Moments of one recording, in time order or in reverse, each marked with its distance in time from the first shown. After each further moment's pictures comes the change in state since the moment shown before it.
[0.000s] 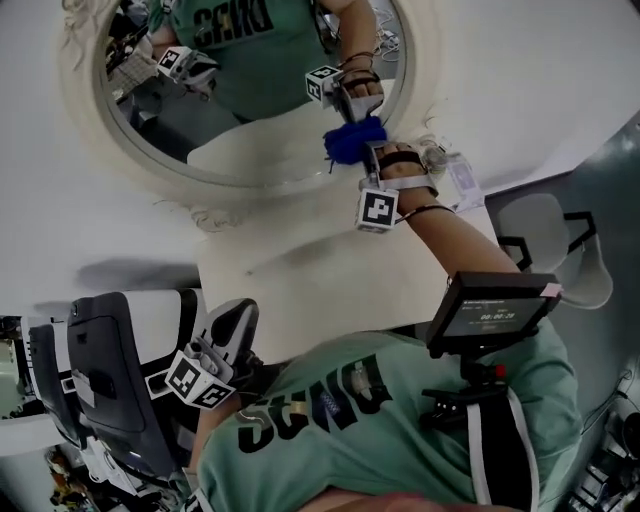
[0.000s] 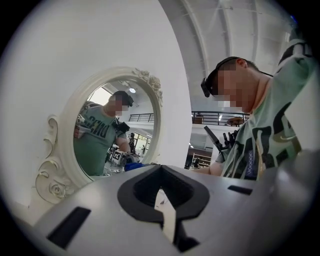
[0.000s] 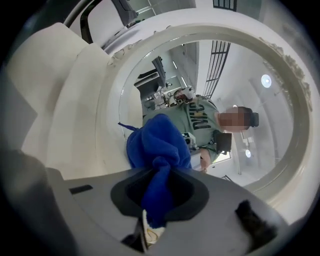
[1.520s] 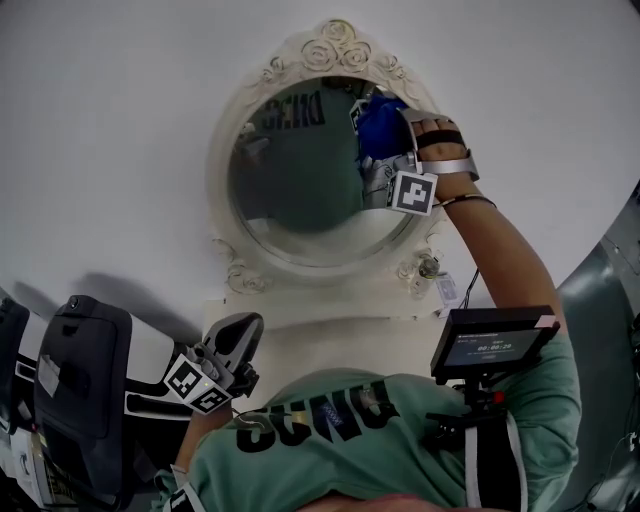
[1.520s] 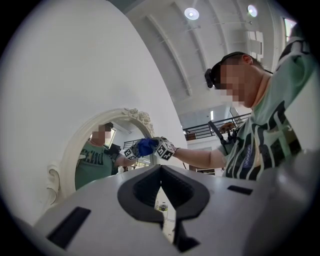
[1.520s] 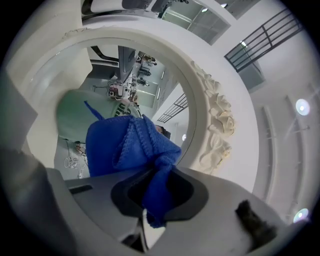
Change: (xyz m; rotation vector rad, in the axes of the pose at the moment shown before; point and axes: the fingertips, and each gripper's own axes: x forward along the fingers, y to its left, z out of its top) left arm -0.035 -0.010 0.078 0.185 -0.288 -0.034; right arm -0.118 -0.377 0.084 -0.343 -0.061 -0.680
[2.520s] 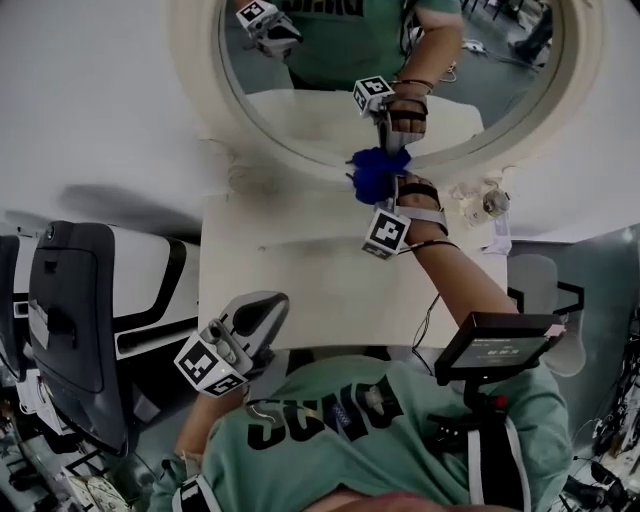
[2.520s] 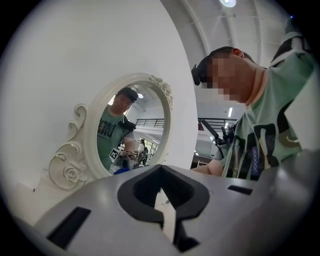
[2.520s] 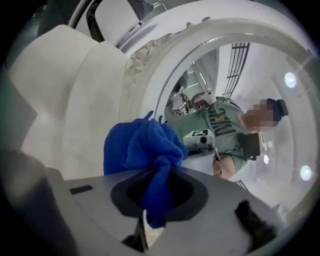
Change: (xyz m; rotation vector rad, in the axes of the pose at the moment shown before) left arm -0.033 0.029 -0.127 -0.236 0.218 0.101; right arm -0.172 0.427 0.163 0.247 0.021 0.887
